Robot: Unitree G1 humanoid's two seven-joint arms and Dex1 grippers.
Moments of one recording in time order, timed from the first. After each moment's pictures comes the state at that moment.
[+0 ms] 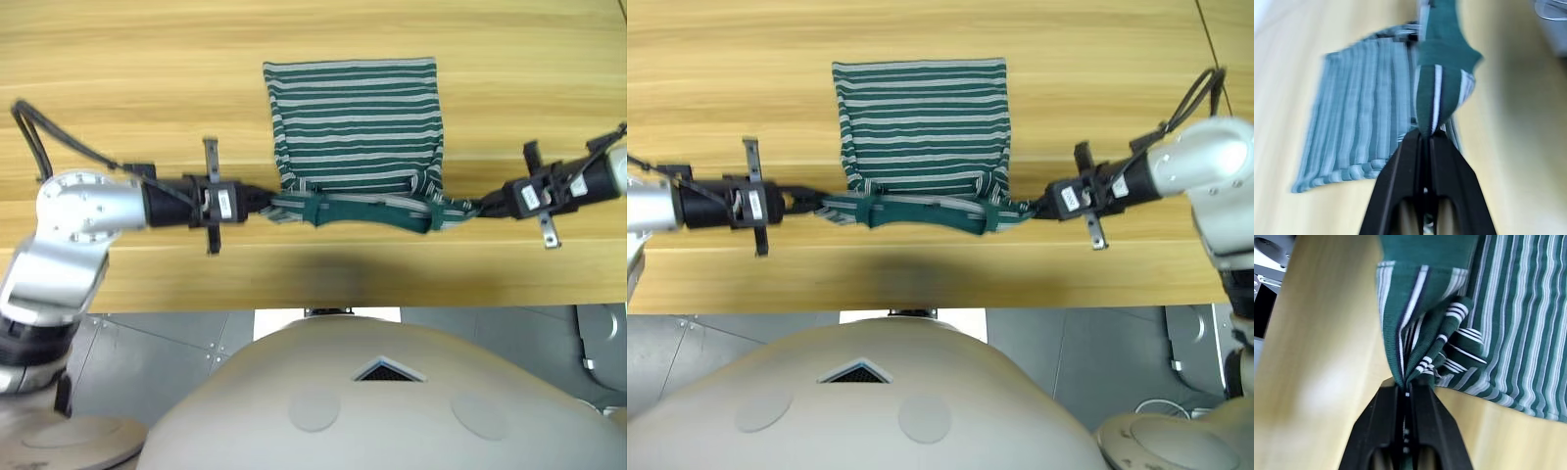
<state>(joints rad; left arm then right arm) -0.06 0.86 -0.11 -0.46 -0.19 0.24 -1.06 -0.24 -1.10 0.24 -0.11 0.12 -0.02 1.50</state>
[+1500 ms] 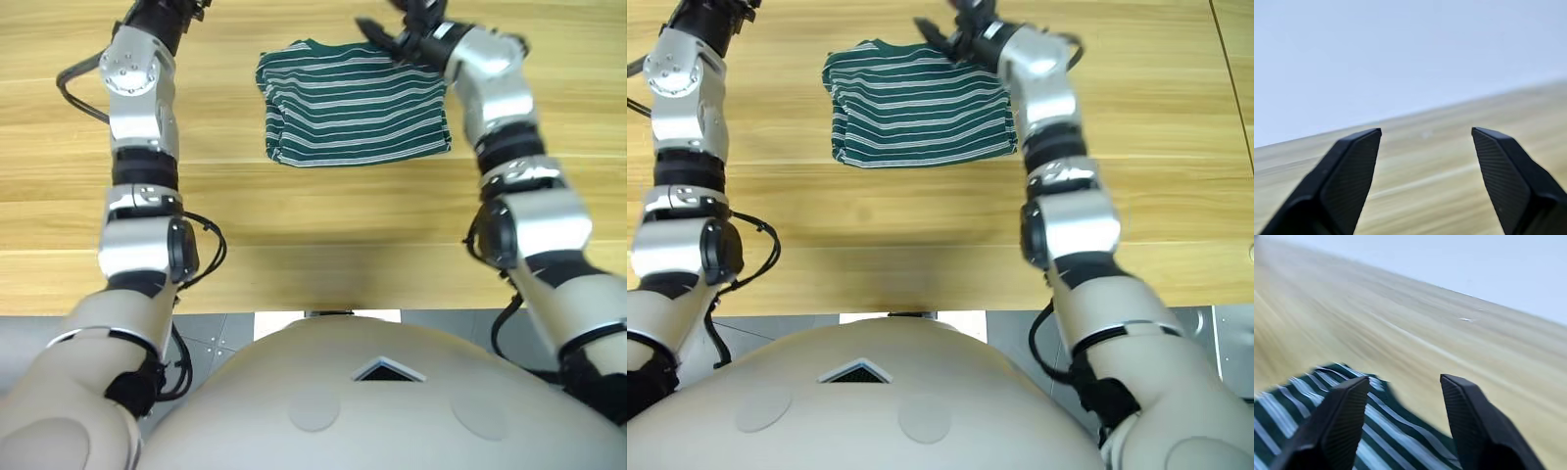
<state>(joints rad) -0.54 0.29 0.17 0.48 -0.18 -0.17 -0.29 -0.68 -0.09 0.05 0.73 0.05 0.00 0.63</state>
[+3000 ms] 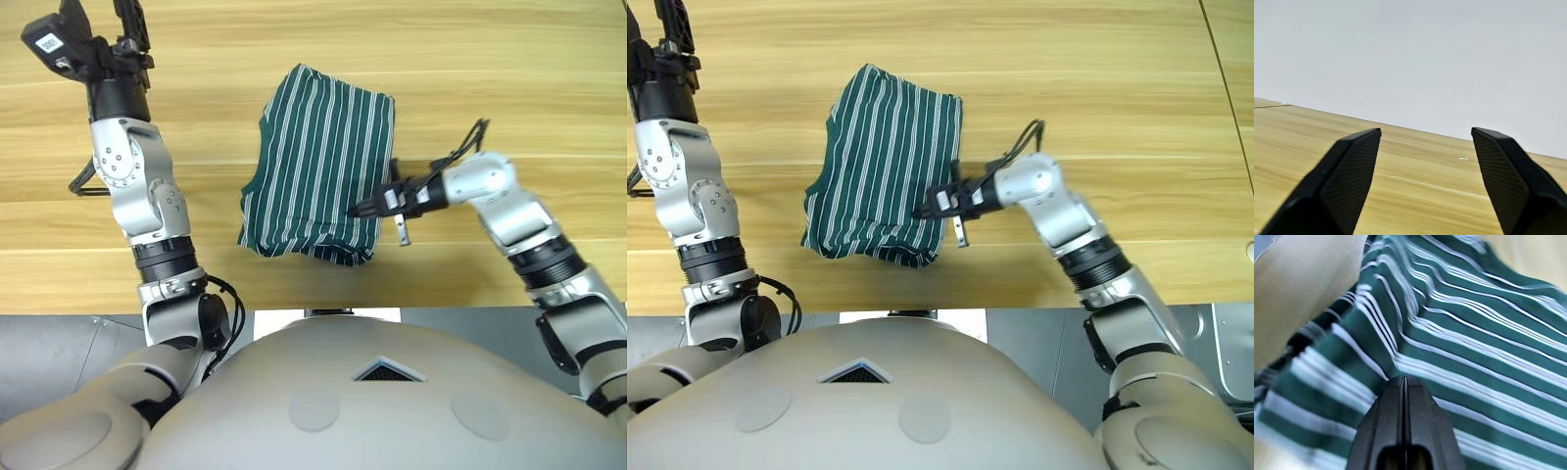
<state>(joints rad) -0.20 0.14 0.30 -0.03 -0.31 -0.07 -0.10 -0.25 -0.59 0.47 -0.01 0.08 -0.02 1.22</state>
